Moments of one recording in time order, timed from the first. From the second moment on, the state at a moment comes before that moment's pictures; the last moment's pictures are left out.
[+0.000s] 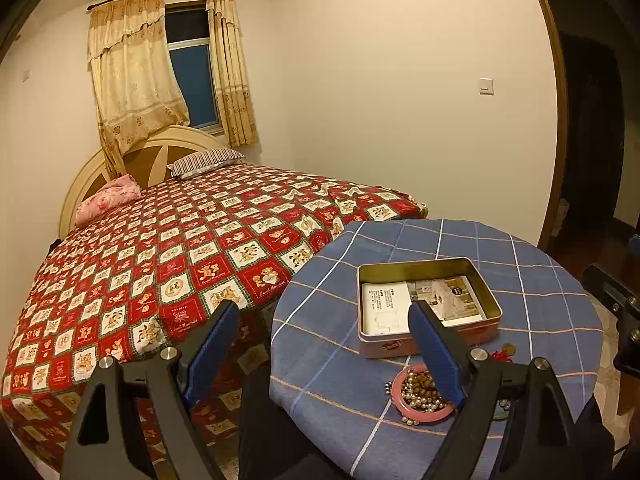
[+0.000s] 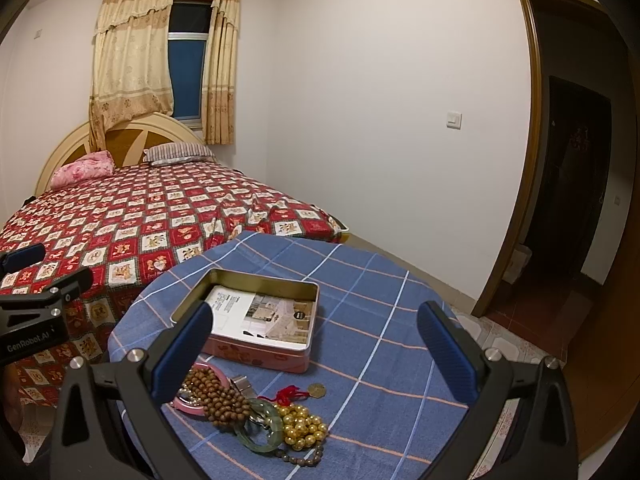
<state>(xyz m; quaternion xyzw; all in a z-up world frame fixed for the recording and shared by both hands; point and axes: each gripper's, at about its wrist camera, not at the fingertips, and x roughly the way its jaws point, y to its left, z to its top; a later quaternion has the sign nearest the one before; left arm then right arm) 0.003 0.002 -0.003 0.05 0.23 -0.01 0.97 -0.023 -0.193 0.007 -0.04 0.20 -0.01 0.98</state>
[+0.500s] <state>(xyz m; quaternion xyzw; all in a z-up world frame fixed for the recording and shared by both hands) 0.002 0.005 -0.004 0.05 0.23 0.00 0.97 -0.021 -0.196 0.007 -0.04 0.20 -0.01 0.98</state>
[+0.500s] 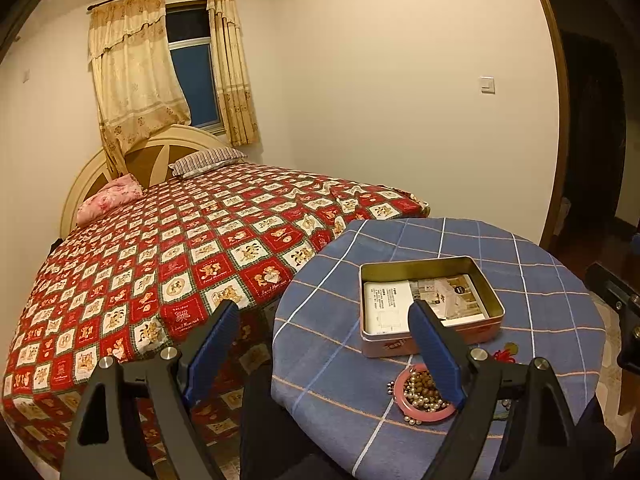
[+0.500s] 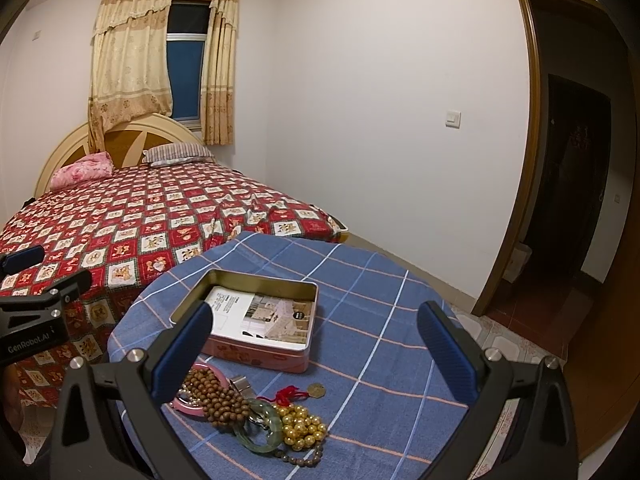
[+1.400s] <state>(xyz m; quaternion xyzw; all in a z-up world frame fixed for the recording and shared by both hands) 0.001 0.006 -0.003 0.05 0.24 0.00 0.97 -0.020 -0.198 0.005 -0.04 0.20 -0.01 0.98</state>
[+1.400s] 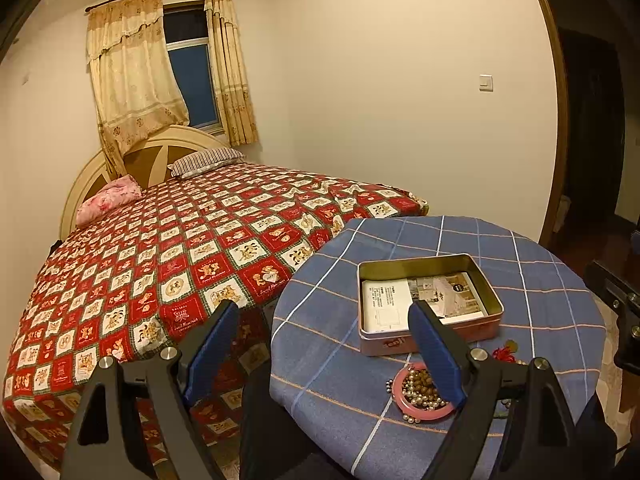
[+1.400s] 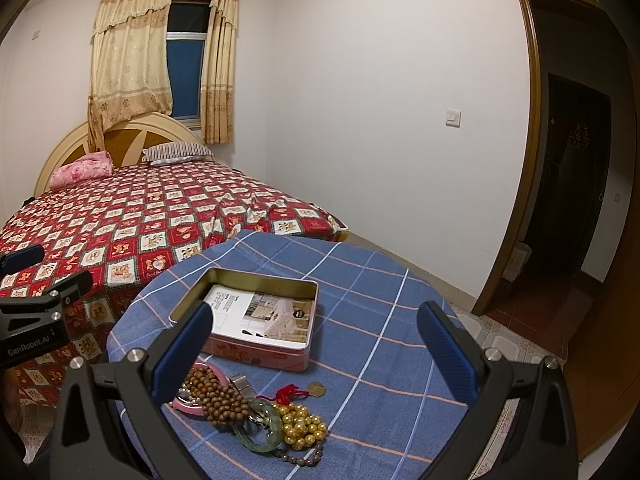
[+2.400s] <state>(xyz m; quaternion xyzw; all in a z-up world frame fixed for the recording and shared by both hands) 0.023 -0.001 -0.044 0.07 0.28 0.00 0.96 -0.006 -0.208 -0.021 -0.05 0.22 -0.03 0.97</state>
